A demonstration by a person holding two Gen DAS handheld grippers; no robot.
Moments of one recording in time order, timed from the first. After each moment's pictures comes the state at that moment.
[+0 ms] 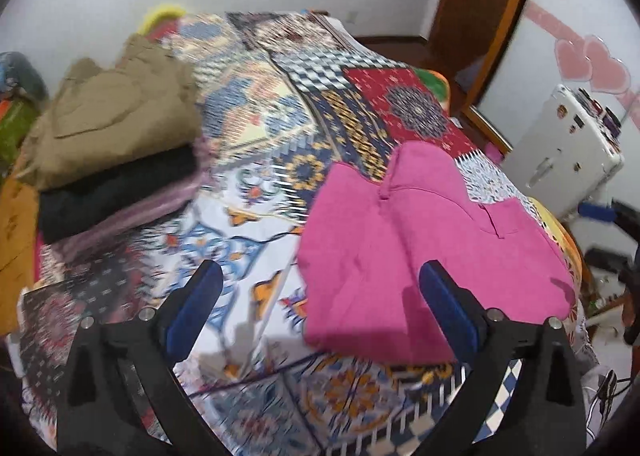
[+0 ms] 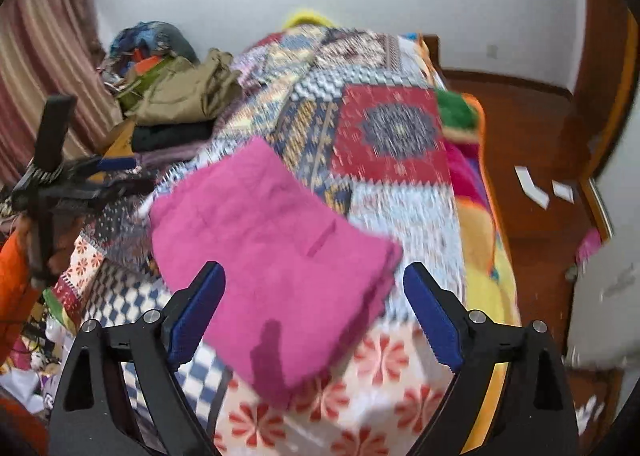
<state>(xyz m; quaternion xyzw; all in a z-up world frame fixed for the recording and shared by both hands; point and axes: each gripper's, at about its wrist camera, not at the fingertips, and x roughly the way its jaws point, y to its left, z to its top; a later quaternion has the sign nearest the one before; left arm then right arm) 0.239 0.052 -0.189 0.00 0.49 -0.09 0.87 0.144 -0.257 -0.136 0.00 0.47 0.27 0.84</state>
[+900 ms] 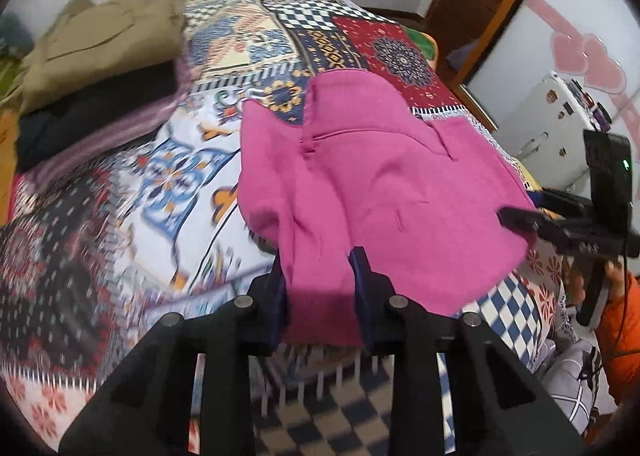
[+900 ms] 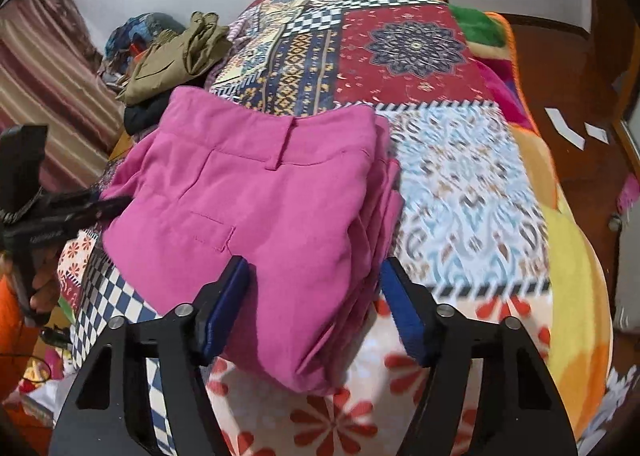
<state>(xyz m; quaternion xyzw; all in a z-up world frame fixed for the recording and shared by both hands) 0.183 0.049 -0.210 -0.05 0.53 -0.08 0.84 0.176 -0.237 -0.200 0.04 0.52 0.32 0.79</state>
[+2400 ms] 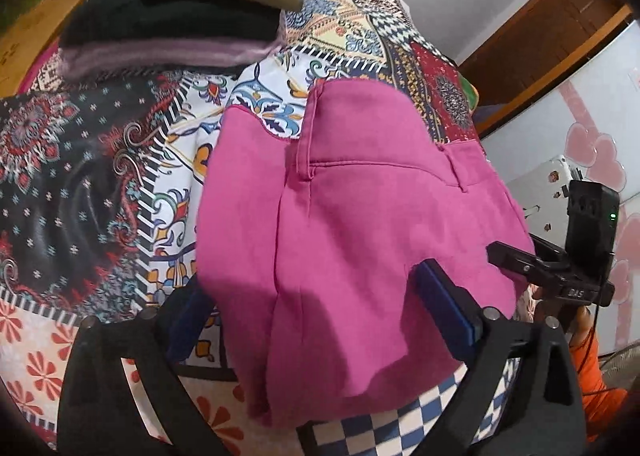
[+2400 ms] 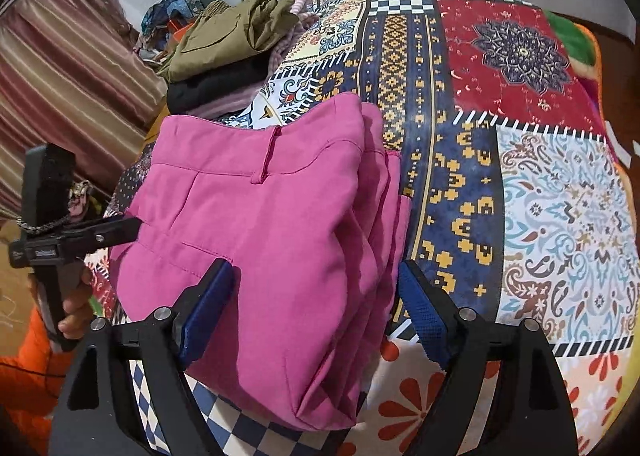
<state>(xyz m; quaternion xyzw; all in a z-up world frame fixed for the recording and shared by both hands) 0.158 0.126 -0.235 -0.21 0.53 -0.04 0.82 0.177 -0.165 -0.202 0.04 0.54 0.38 0.75</state>
